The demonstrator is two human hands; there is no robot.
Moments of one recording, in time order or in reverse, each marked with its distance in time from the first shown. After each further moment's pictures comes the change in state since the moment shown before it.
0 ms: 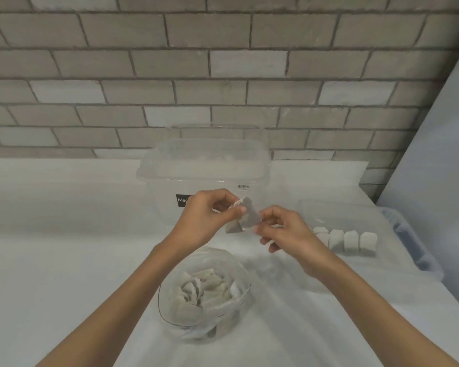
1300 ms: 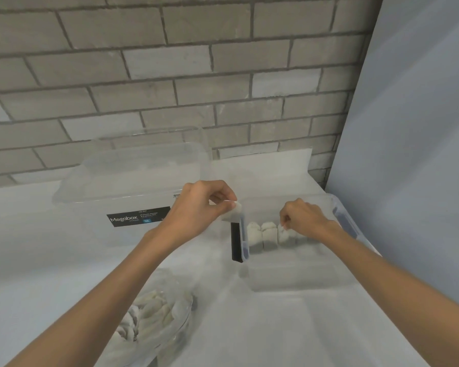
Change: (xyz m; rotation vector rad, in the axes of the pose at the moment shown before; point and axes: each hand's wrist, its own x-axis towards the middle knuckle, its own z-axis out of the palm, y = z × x) left_hand 0.064 0.035 0.086 0.329 -0.190 0.135; right_hand 0.077 0.100 -0.169 -1.200 0.076 -0.012
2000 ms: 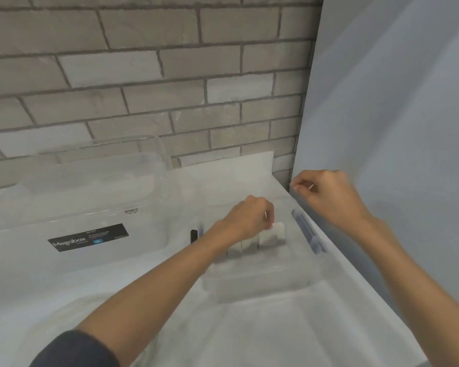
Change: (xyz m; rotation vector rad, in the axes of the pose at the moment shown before) left_hand 0.081 0.066 0.142 0.193 -0.408 0.158; right_hand -0.086 0.052 -0.088 0.278 0.505 0.187
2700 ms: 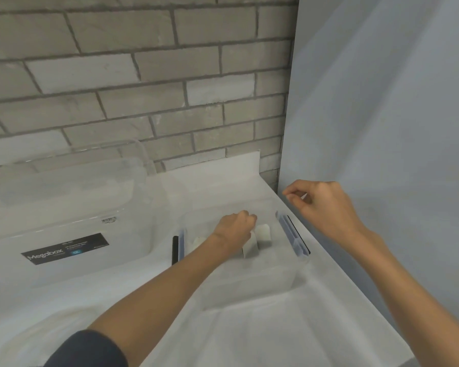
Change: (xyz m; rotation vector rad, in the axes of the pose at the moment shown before) left_hand 0.020 -0.009 0.041 0.561 -0.061 0.002; right_hand -0.019 0.020 -0.006 0.048 -0.008 0.054
